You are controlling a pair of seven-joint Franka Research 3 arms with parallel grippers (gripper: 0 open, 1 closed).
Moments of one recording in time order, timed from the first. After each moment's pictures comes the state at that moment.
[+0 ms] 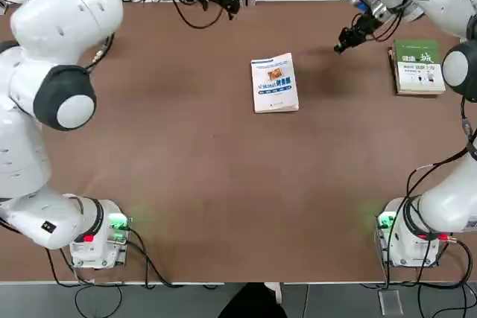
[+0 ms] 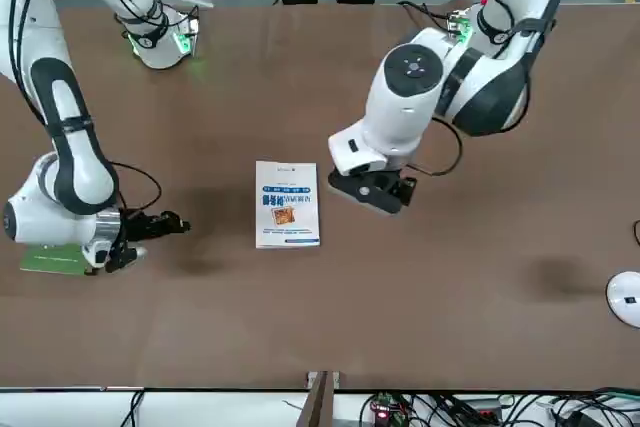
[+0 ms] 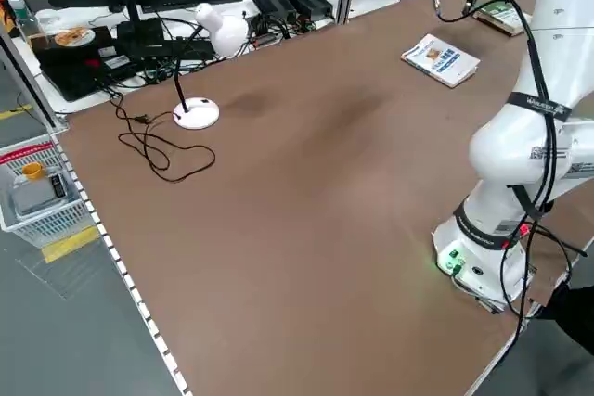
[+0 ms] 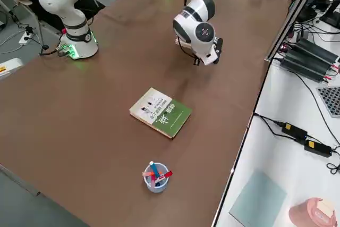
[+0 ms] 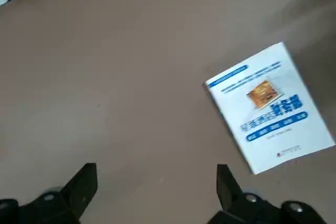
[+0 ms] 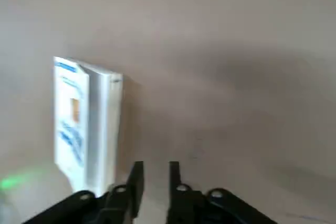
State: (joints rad) left arm -0.54 0.52 -0.09 -1.23 0.06 1.85 -0.19; right arm 0.14 0.59 -0.08 -1.62 0.61 1.99 -0.53
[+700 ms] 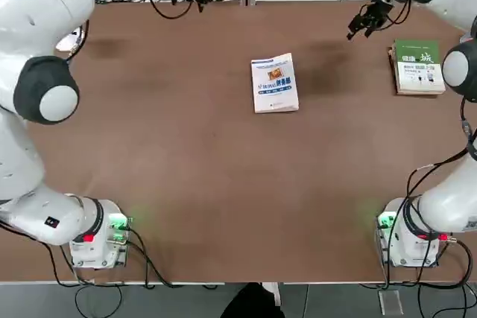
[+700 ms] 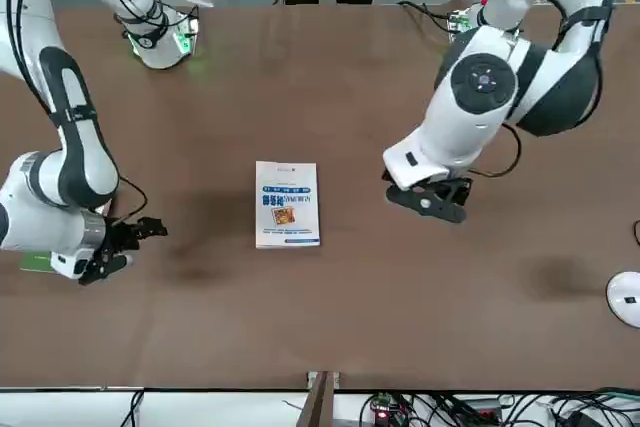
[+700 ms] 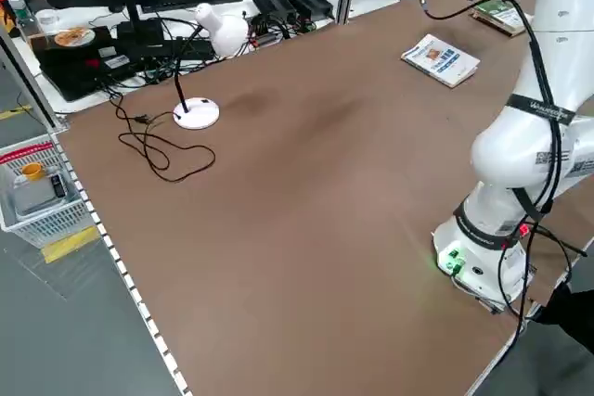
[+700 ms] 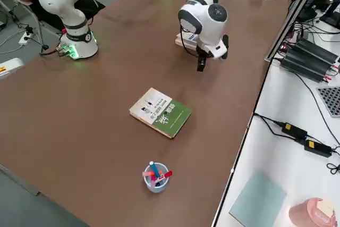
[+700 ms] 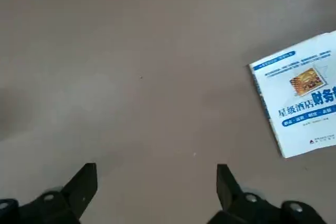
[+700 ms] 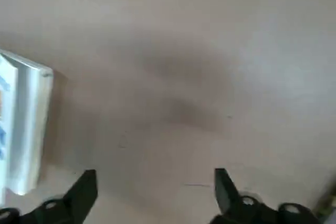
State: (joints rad) left arm -0.43 0.45 -0.09 -1.26 0.06 1.75 -0.18; right arm 0.14 0.59 -0.09 -1.52 0.29 2.00 -0.46
